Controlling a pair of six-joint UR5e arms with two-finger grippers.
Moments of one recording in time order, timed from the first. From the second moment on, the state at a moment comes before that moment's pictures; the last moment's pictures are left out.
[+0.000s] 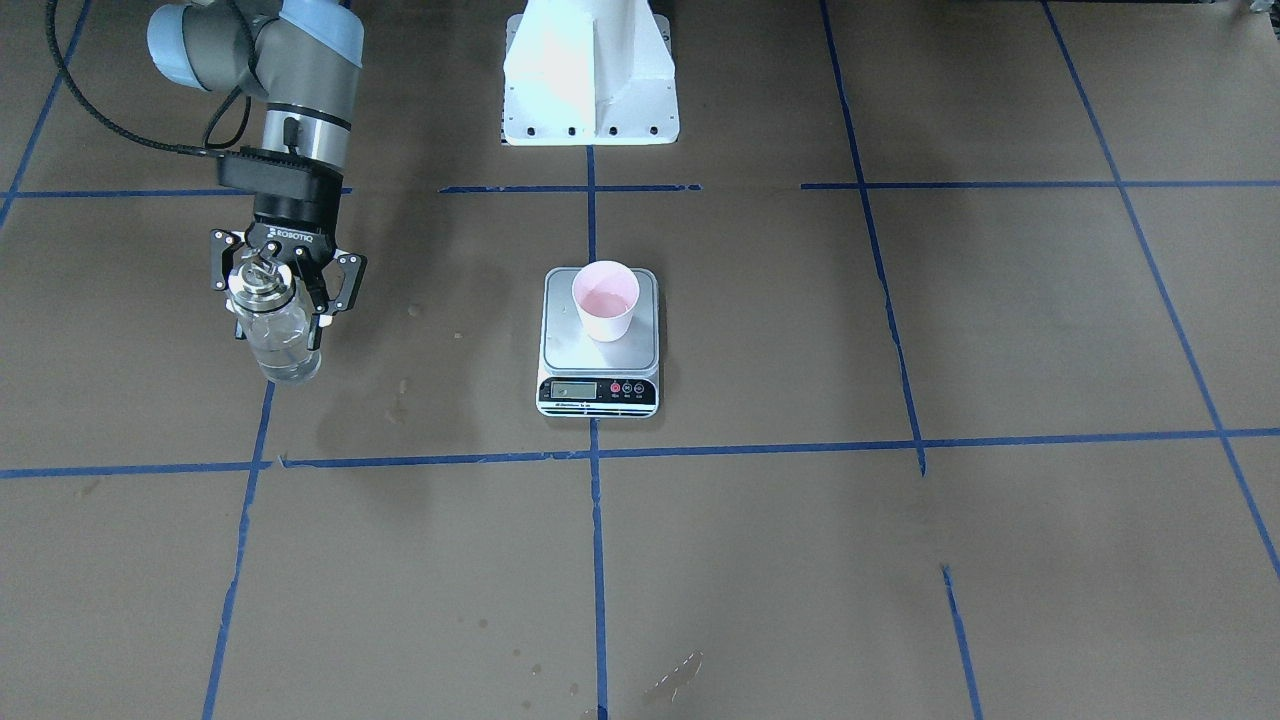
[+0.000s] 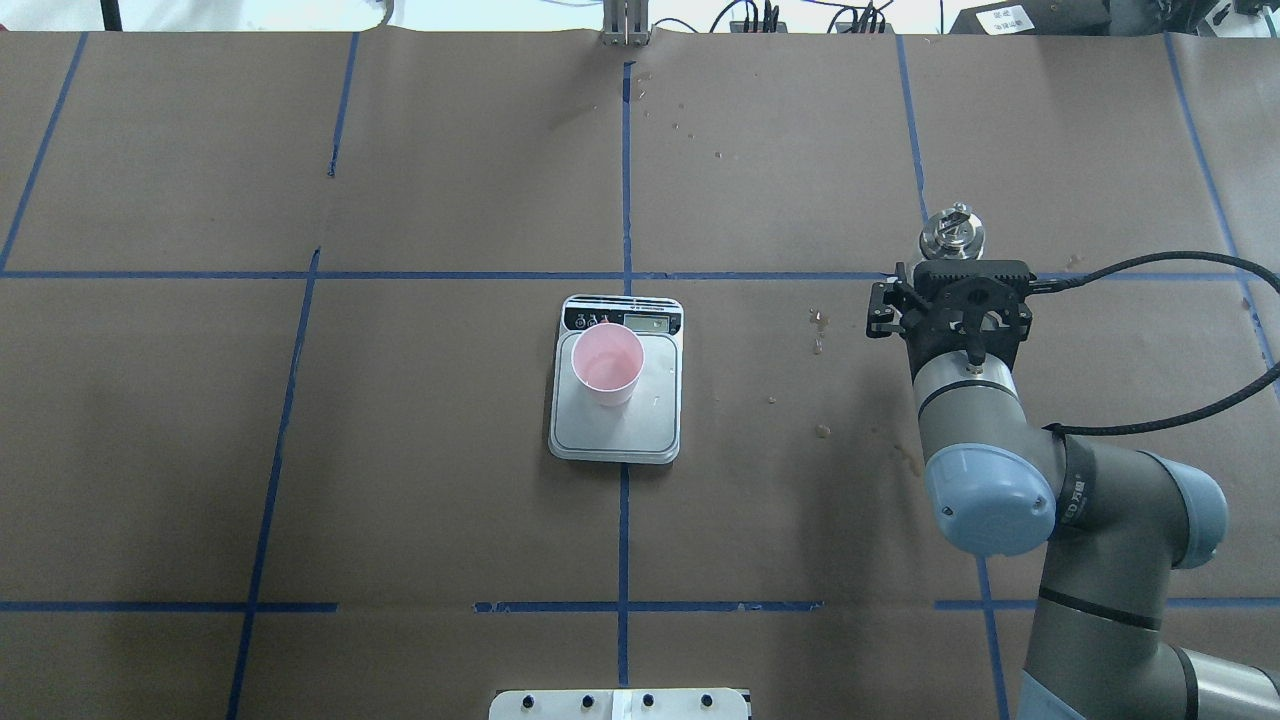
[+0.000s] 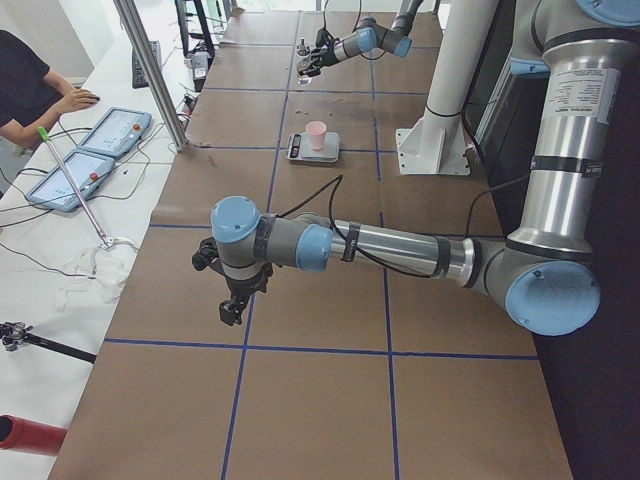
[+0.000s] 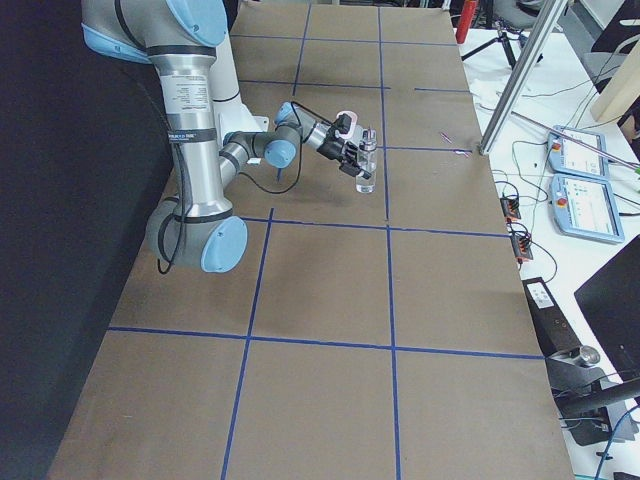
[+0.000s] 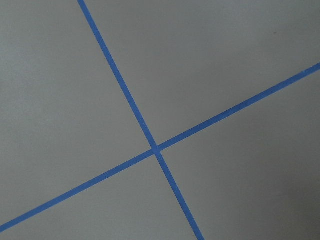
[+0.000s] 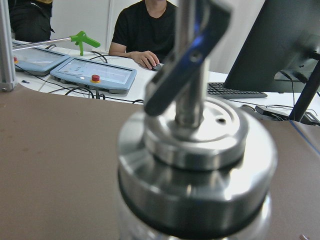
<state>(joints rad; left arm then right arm) -1.53 -1.66 -1.63 -1.59 -2.32 0.34 0.38 -1.44 1.98 -1.36 0.77 1.33</state>
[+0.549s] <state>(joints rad) -1.53 -1.66 -1.64 -1.59 -2.31 0.34 0.38 -1.59 1.92 -1.08 0.80 1.50</state>
